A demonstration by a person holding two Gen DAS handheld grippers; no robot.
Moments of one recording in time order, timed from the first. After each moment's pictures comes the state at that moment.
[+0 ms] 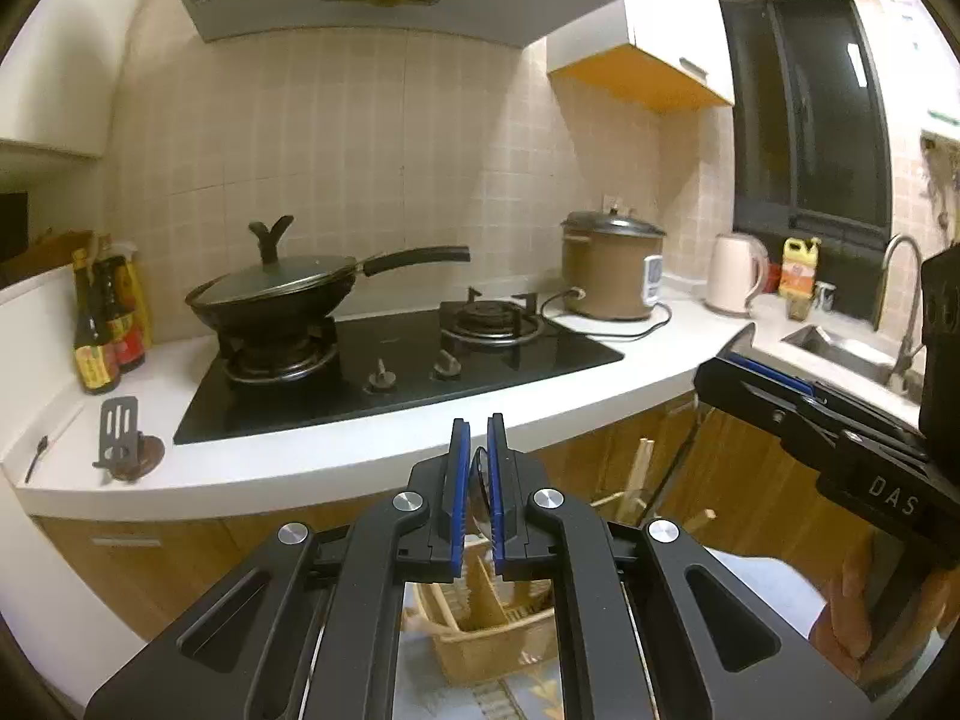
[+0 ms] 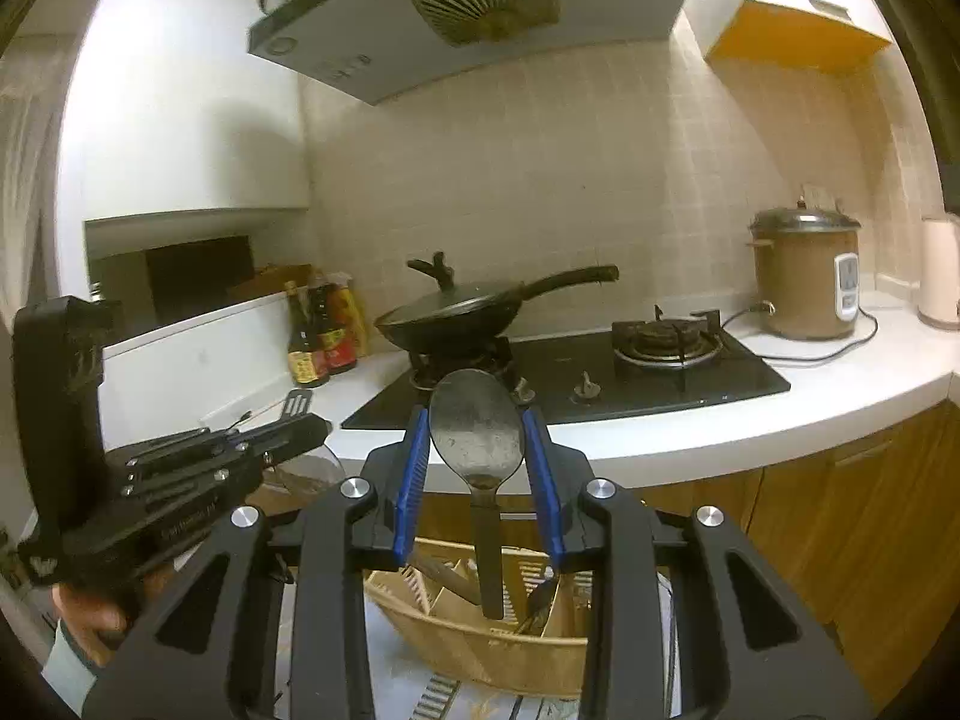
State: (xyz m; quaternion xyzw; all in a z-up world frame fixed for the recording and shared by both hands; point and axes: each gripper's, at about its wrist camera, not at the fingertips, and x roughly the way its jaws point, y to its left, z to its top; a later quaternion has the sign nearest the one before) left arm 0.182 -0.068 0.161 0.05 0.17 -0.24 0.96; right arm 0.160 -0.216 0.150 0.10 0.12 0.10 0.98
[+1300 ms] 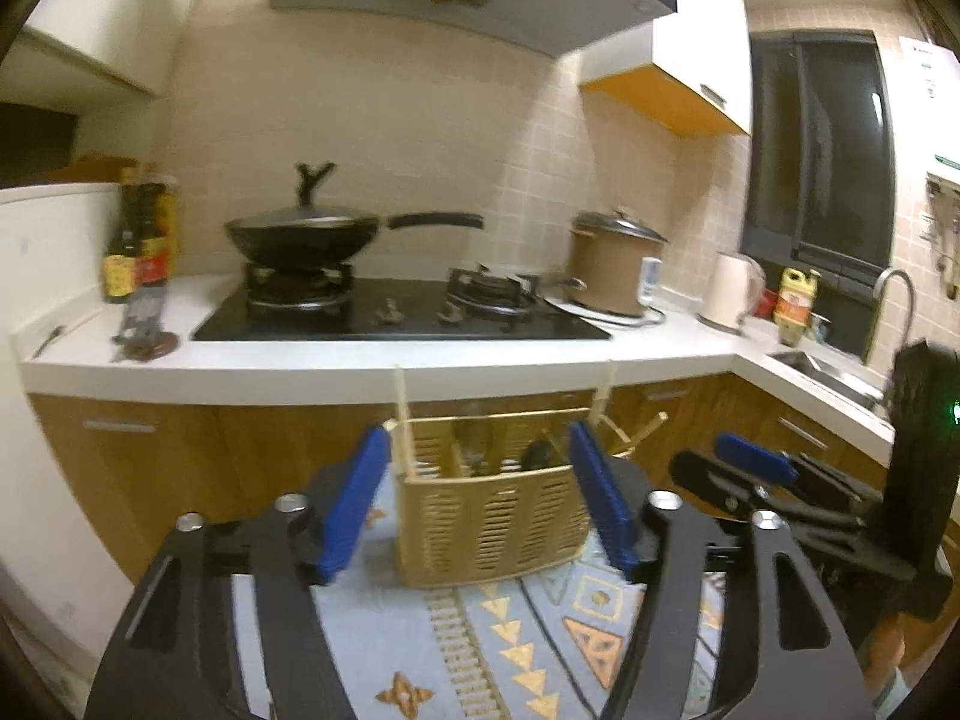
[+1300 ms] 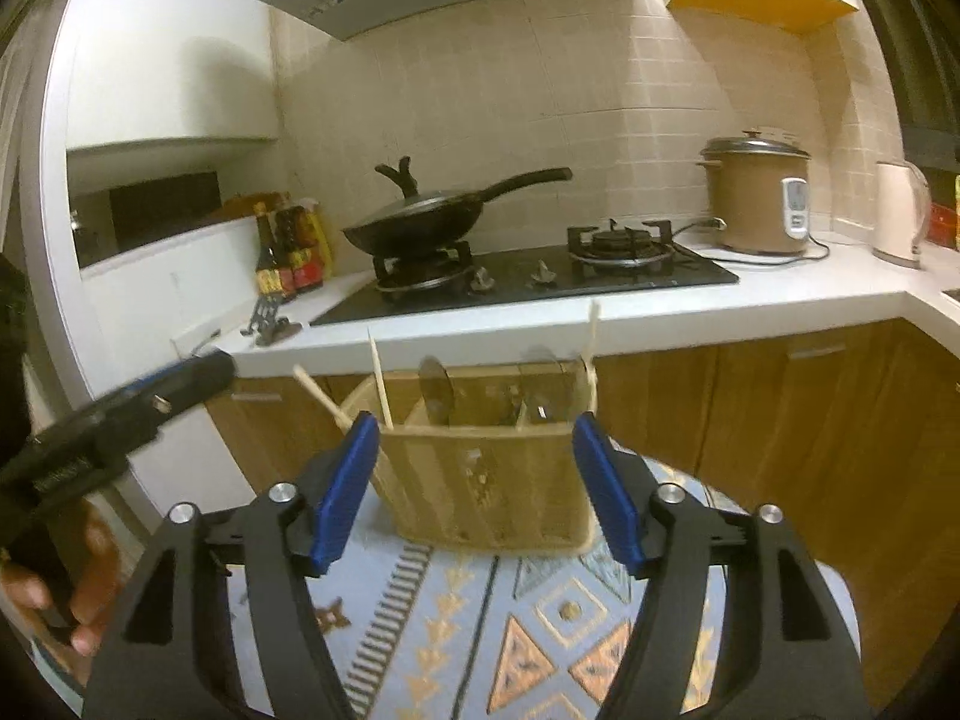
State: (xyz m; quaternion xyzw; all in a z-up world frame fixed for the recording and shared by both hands) left arm 0.091 -0.026 0.096 -0.03 0.16 -0.21 0.97; right arm 0.082 -0.204 0.065 0.09 0.19 0.06 0.98
